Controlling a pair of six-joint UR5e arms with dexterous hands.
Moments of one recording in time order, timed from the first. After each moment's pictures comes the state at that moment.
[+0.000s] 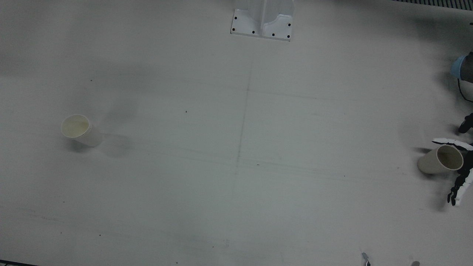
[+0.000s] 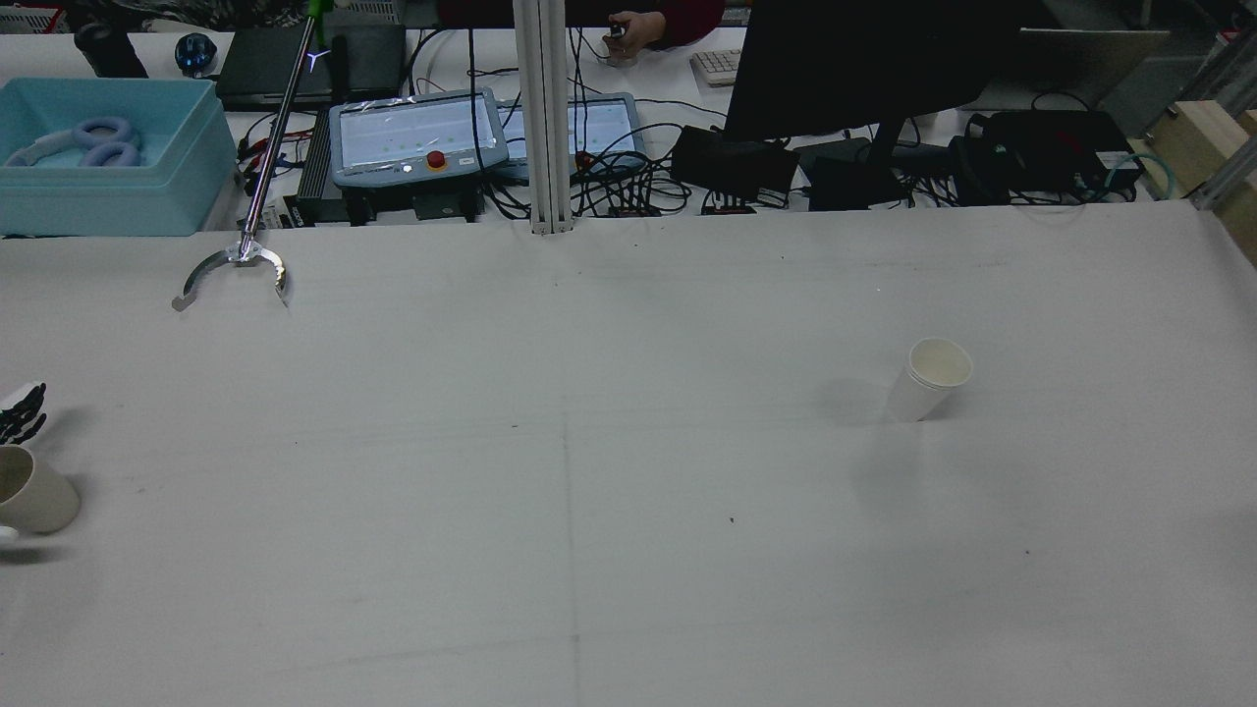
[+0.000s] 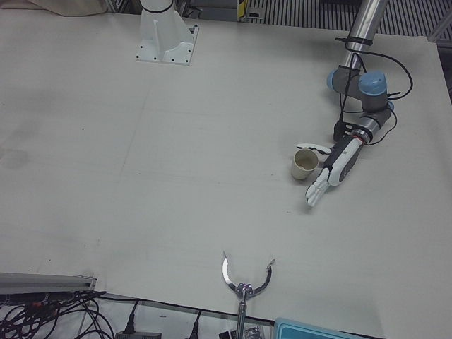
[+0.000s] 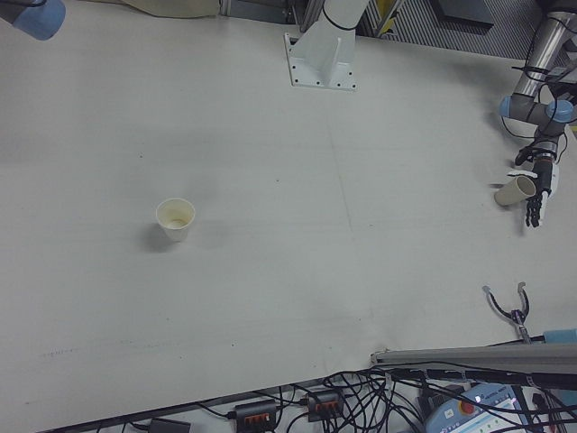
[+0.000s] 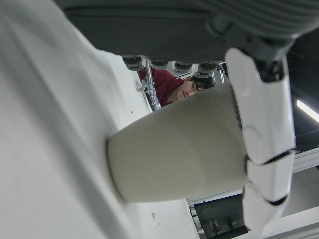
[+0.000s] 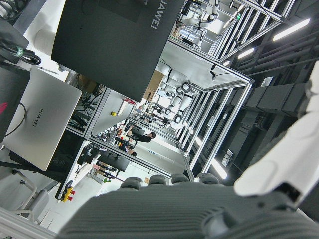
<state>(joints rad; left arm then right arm) -0.81 -1.44 -1.23 -0.85 1.28 0.52 1.58 -1.54 1.67 -3.28 -1.47 -0.42</state>
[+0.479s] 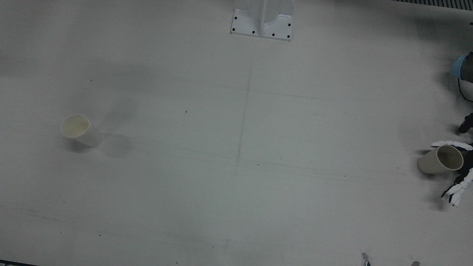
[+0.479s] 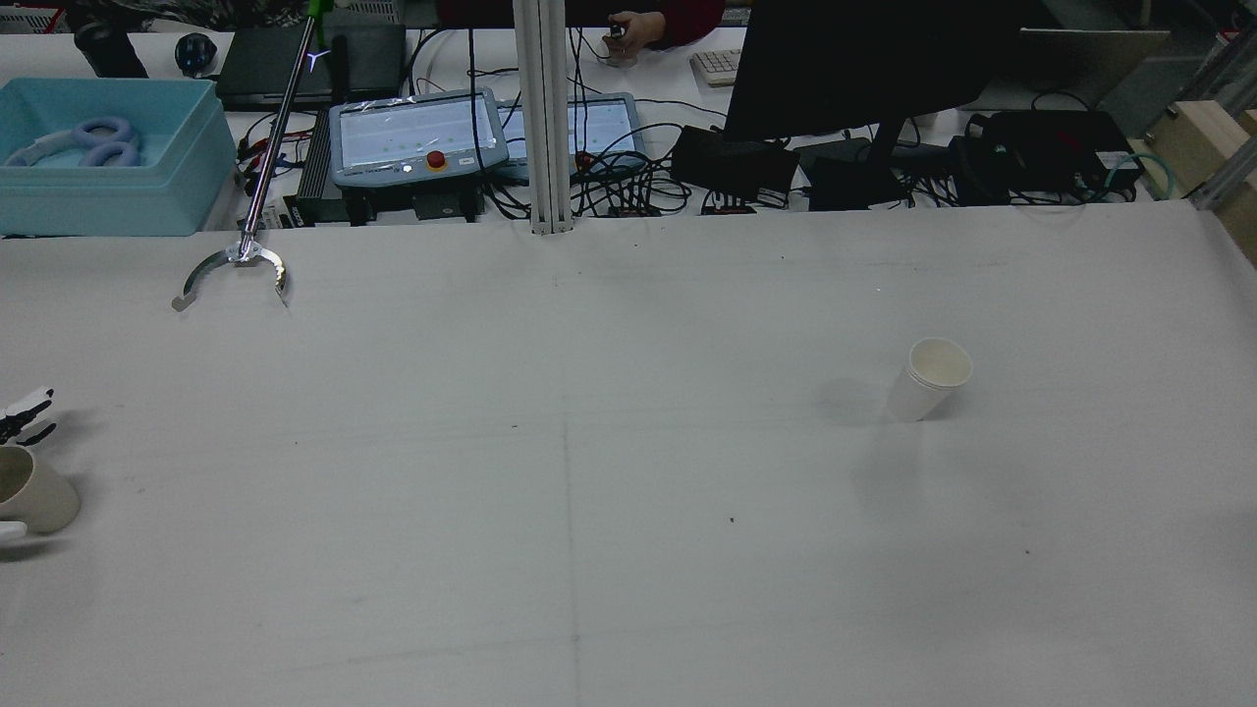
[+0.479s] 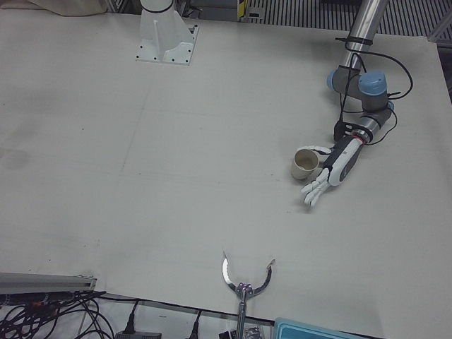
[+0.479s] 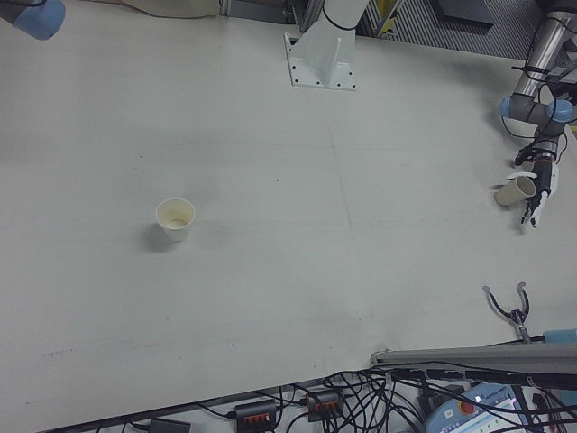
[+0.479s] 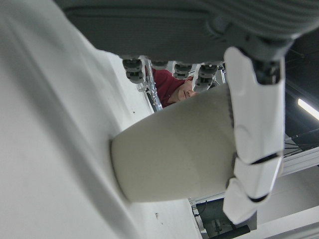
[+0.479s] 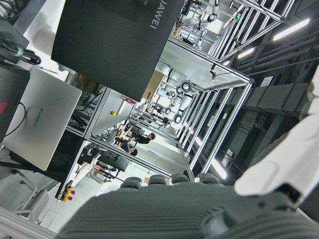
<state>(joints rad) -0.81 -1.44 -1.23 -0.84 1.28 0.53 1.58 -1.54 1.67 -3.28 -1.47 -0.42</state>
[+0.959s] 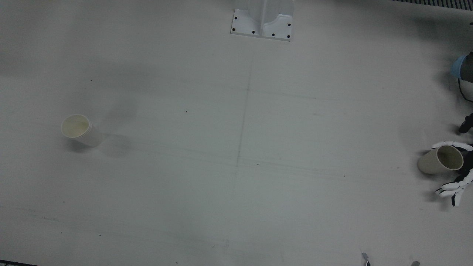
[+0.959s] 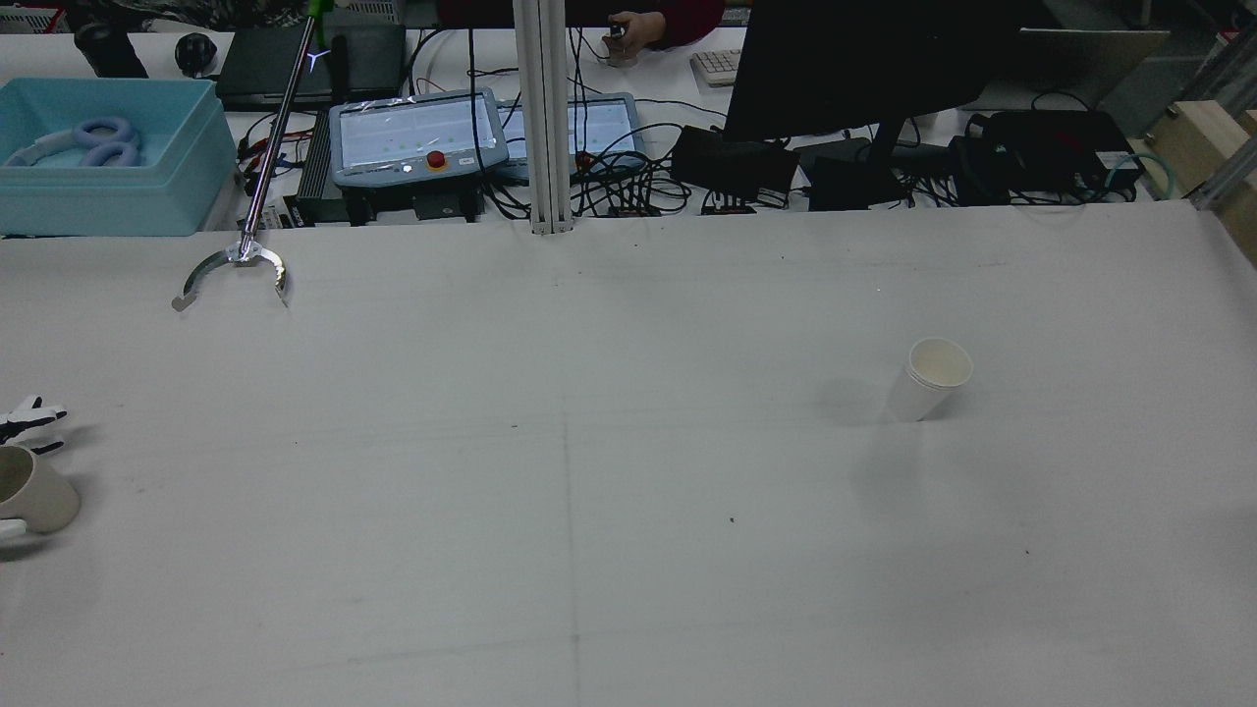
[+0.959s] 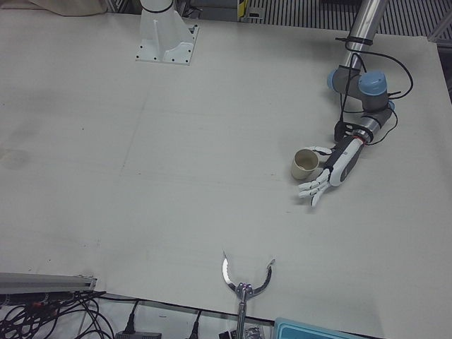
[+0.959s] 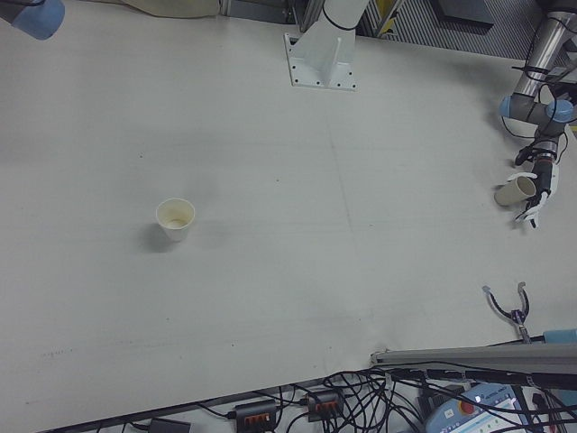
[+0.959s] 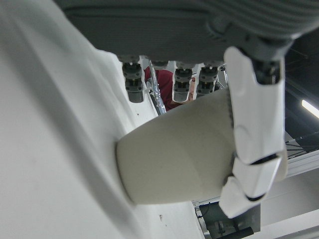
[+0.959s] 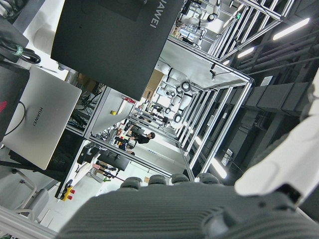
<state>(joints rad) -0.81 -1.44 -1.23 -0.83 1.28 0.53 1.58 -1.54 1.67 -3.28 -1.47 -0.42</state>
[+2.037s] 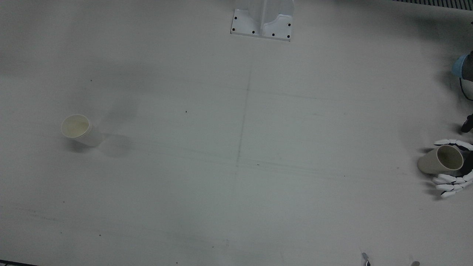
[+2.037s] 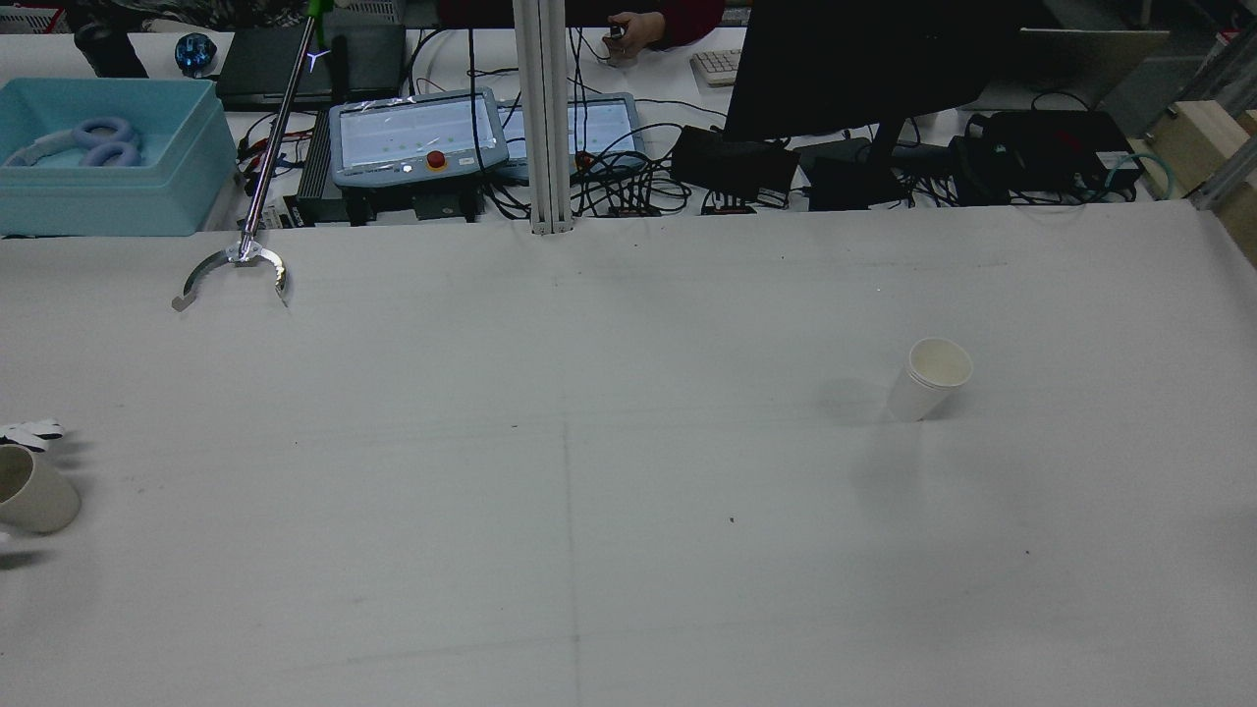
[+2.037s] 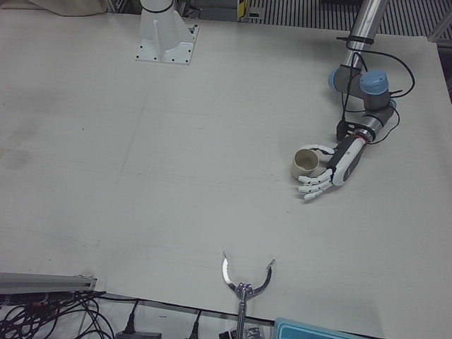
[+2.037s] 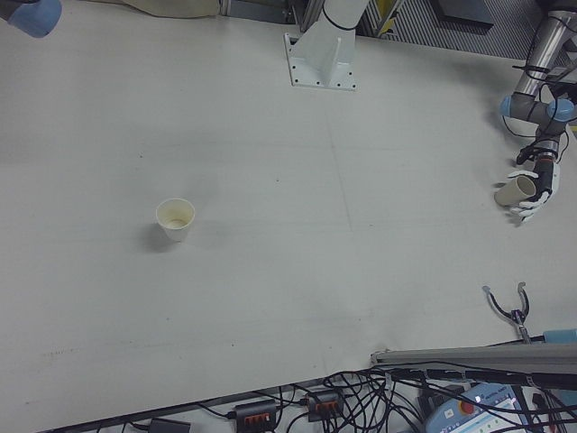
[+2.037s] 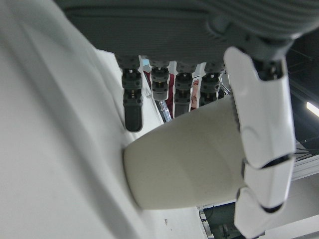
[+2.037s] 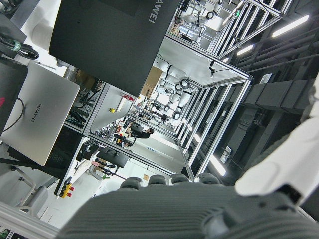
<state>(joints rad) -0.81 -1.43 -1.23 -0.82 1.27 0.52 1.59 -1.54 1.67 -3.28 -1.47 -0.42</state>
